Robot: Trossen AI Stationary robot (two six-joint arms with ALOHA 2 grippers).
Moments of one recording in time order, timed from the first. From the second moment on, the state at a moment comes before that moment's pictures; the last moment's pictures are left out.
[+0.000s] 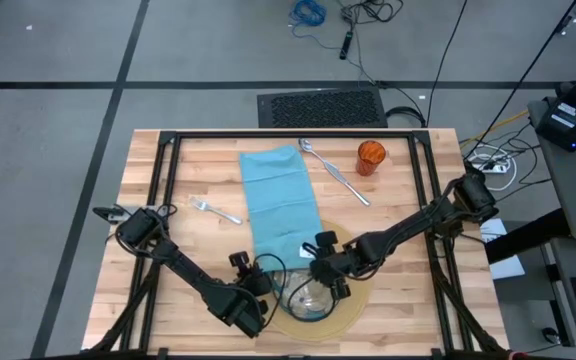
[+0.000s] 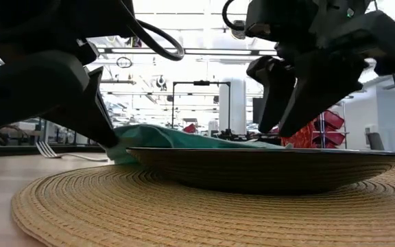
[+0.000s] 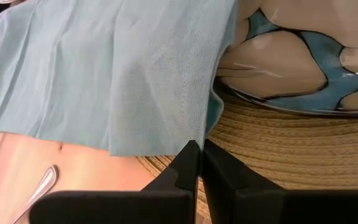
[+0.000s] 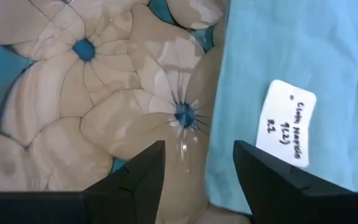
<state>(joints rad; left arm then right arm) -0.66 2.04 1.35 -0.88 -0.72 -0.89 0.40 1.77 1.10 -0.42 0.19 0.10</state>
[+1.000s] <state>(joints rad) -0.67 2.03 1.35 -0.88 -0.71 -0.87 0.40 1.86 1.09 -0.42 0.43 0.05</state>
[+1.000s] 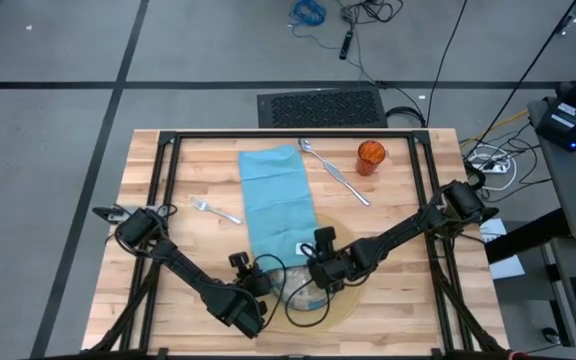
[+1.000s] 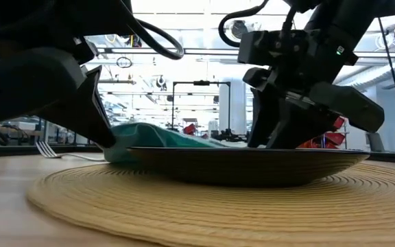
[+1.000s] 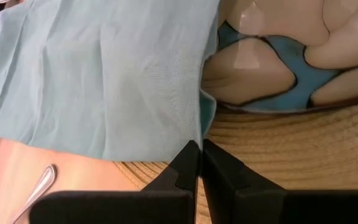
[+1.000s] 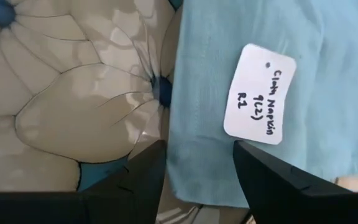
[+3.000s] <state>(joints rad) -0.67 1.98 1.48 -1.08 -0.82 -0.82 0.45 1.98 1.18 0.18 0.69 -0.06</state>
